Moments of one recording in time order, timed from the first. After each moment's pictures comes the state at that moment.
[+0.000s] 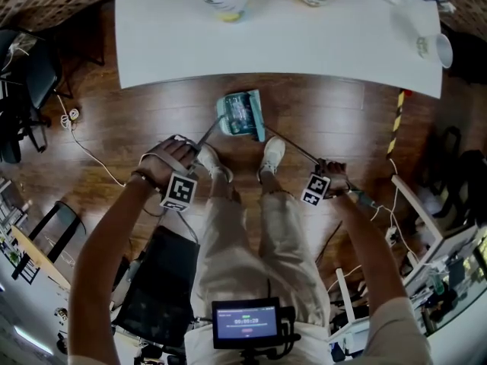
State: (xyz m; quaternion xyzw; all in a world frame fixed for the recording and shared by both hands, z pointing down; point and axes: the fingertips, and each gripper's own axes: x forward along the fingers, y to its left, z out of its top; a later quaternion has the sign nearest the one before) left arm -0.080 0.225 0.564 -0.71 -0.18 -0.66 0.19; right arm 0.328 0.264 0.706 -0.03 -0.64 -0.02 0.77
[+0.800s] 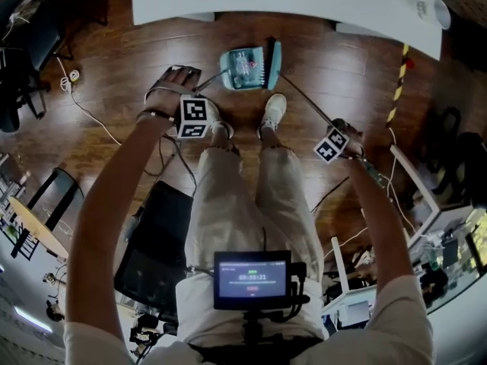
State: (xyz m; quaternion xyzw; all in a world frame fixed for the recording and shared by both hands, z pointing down) left arm -0.116 0.187 0.574 -0.65 -0.07 -0.75 0.09; right arm 0.352 0.252 0.641 0.07 -0.63 0.10 0.77
